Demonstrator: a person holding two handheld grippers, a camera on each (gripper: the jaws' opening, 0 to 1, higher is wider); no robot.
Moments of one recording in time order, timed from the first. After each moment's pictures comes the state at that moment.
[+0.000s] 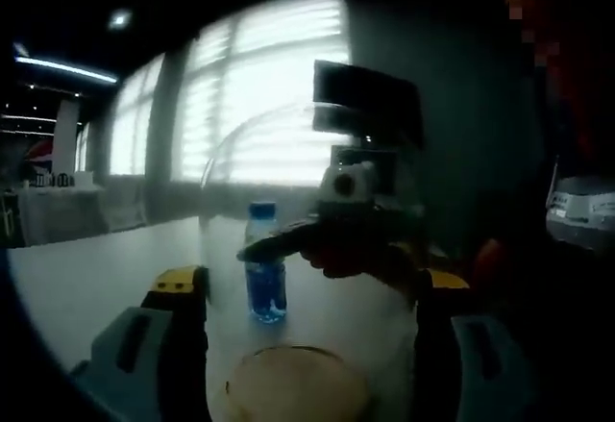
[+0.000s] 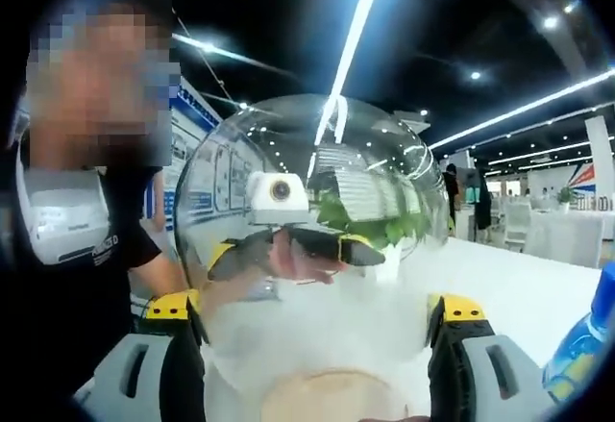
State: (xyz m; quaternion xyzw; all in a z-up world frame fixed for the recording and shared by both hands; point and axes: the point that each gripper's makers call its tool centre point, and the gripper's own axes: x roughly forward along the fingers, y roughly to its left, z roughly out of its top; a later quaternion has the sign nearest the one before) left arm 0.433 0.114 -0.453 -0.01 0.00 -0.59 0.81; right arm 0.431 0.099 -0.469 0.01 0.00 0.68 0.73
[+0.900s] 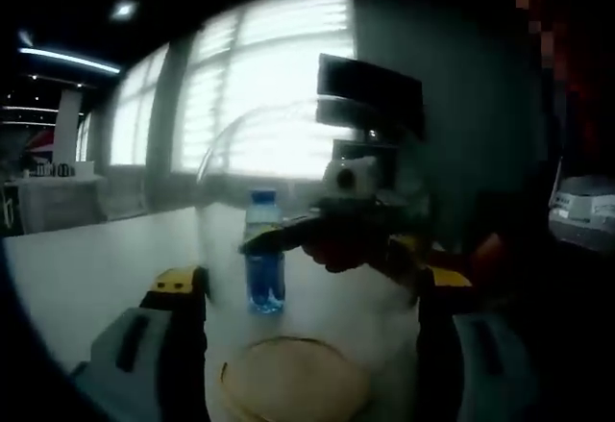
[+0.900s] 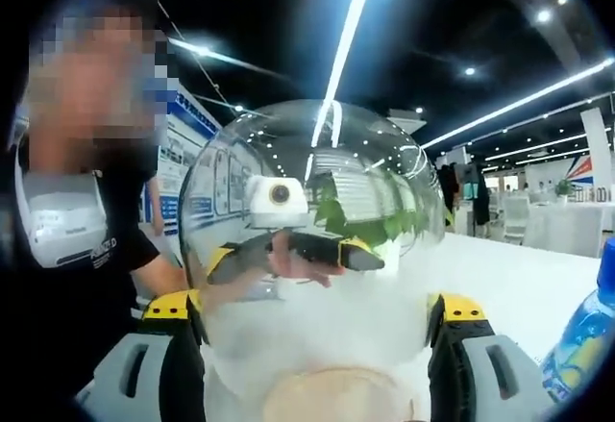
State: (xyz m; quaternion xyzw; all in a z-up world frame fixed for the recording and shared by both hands) left arm 0.436 0.115 -0.467 -0.01 0.02 -0.58 0.81; right arm 0.432 0.099 -0.478 0.02 0.01 0.68 0.73
